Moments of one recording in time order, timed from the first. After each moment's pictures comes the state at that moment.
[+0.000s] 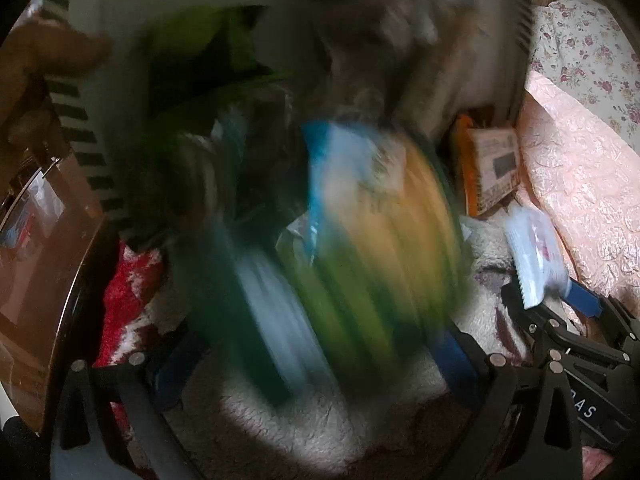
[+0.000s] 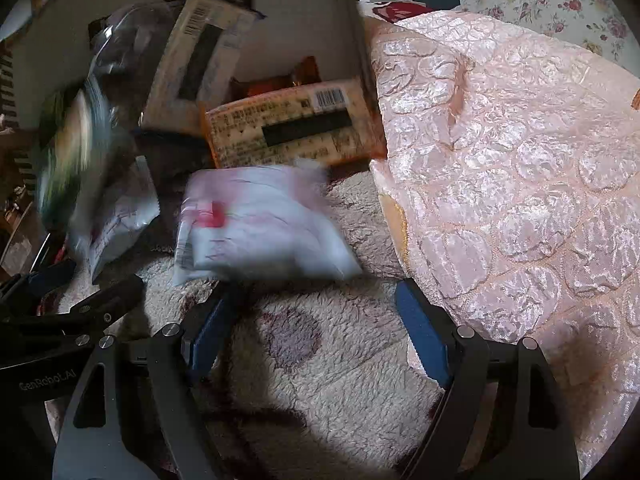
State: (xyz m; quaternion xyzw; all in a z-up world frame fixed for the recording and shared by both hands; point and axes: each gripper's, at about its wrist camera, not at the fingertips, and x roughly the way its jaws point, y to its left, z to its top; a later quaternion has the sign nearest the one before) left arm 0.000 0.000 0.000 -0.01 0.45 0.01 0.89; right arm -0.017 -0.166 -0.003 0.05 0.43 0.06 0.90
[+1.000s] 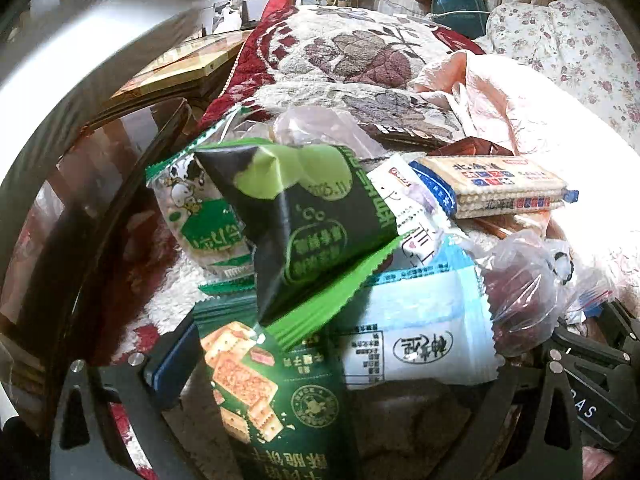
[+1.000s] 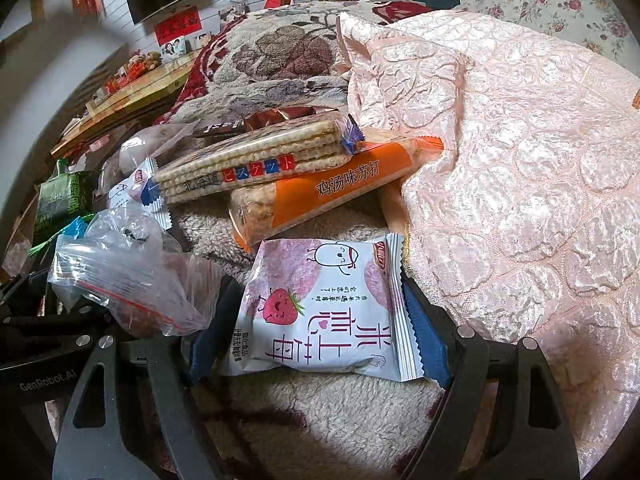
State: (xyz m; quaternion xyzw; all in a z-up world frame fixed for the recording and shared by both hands) left arm 0.007 0.005 0.003 -0.01 0.45 0.01 0.89; right arm -0.016 -0.167 -0.004 0.05 0.43 0.06 0.90
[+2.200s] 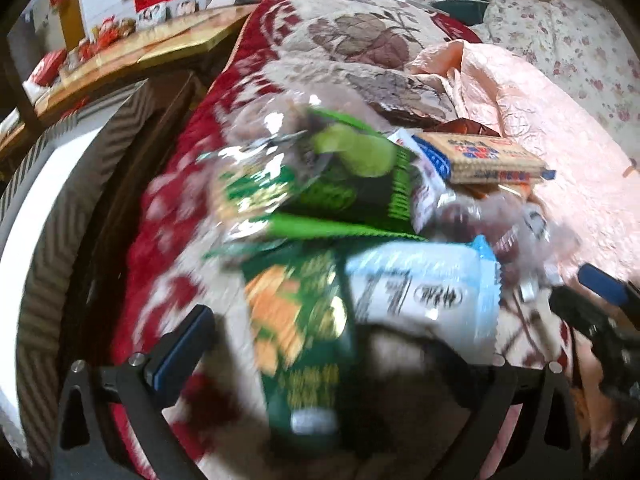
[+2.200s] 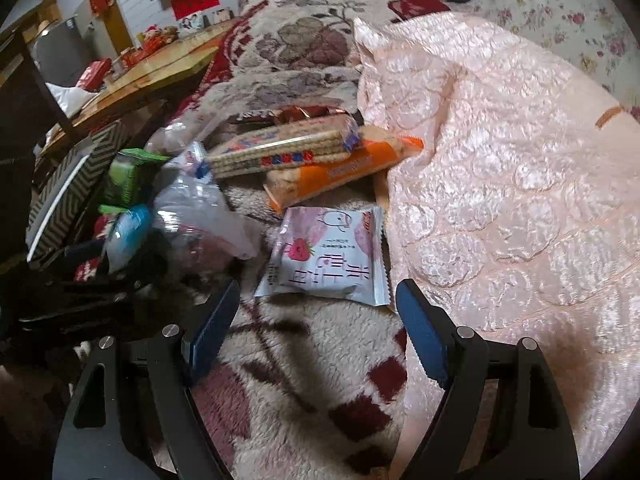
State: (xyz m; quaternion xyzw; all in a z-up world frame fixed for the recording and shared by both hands) left arm -0.026 0.020 0.013 -0.03 0.50 -0.02 0.87; right arm -0.051 -0.177 0.042 0.04 0.48 0.10 0.87
